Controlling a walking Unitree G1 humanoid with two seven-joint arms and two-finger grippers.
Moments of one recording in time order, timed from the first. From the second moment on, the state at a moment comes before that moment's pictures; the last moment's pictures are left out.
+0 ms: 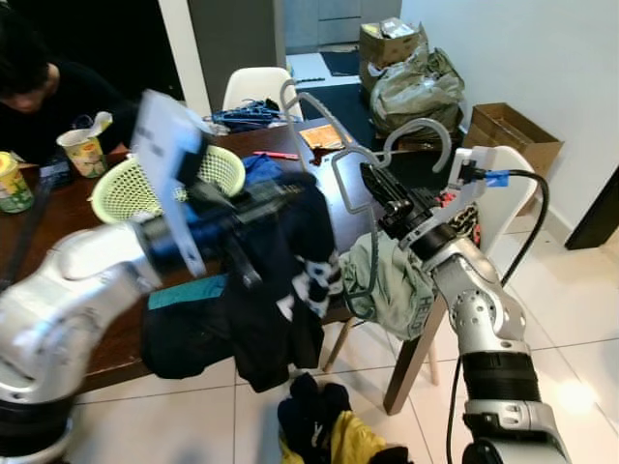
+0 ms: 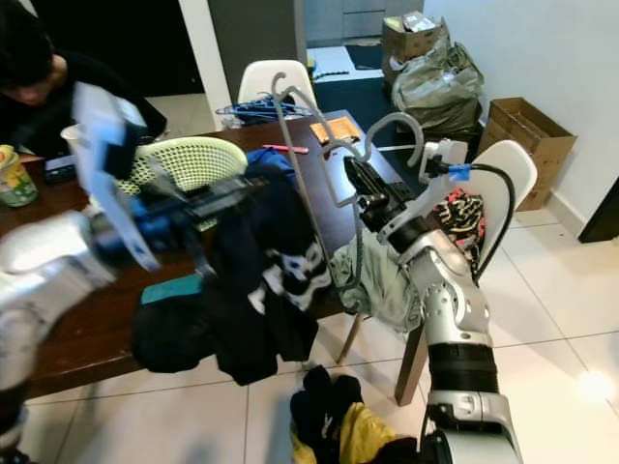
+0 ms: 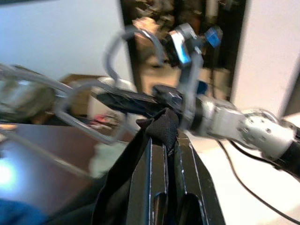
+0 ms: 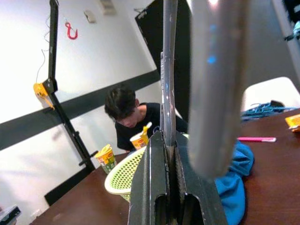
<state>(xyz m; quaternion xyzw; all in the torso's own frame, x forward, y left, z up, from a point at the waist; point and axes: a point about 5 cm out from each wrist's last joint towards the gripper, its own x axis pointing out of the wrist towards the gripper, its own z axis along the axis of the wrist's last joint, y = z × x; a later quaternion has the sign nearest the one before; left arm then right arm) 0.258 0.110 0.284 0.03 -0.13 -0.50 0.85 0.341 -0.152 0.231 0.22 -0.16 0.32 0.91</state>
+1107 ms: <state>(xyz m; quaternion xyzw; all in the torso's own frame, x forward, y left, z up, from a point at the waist) 0.267 0.093 0.265 0.02 -0.12 -0.51 0.85 0.334 -0.182 0.239 0.23 -0.16 0.27 0.92</state>
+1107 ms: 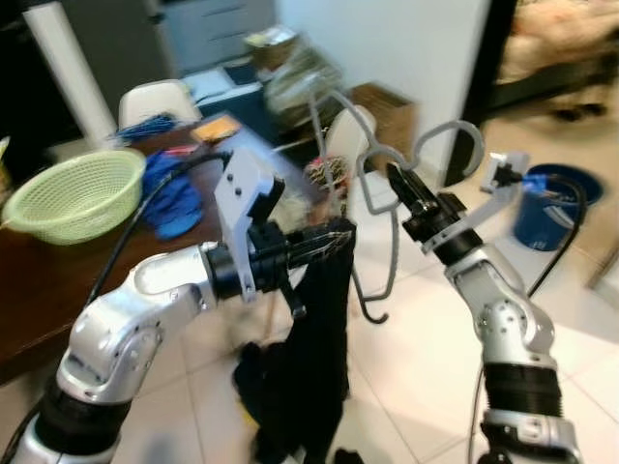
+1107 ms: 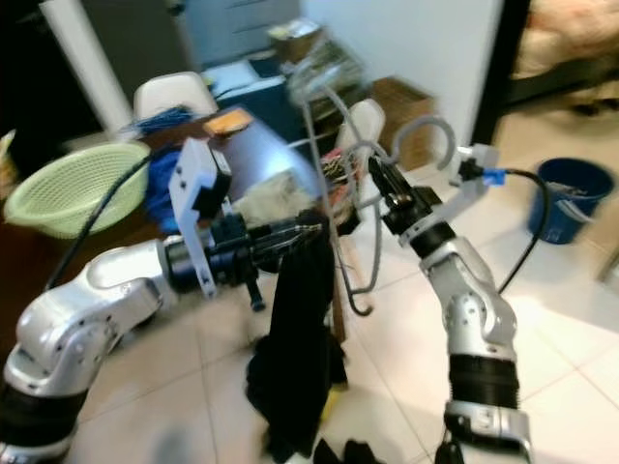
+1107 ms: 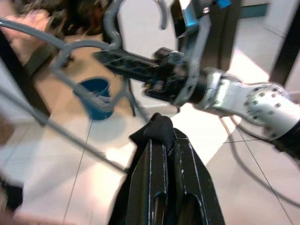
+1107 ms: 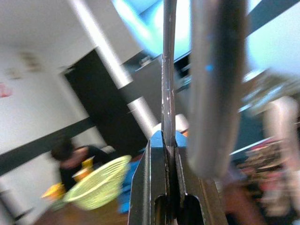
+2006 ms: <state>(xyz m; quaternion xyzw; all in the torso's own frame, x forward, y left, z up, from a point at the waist) 0.313 0.178 0.250 0.39 -0.16 -0.30 0.85 0.321 -0.198 0.226 0.14 -0.10 0.28 0.94</state>
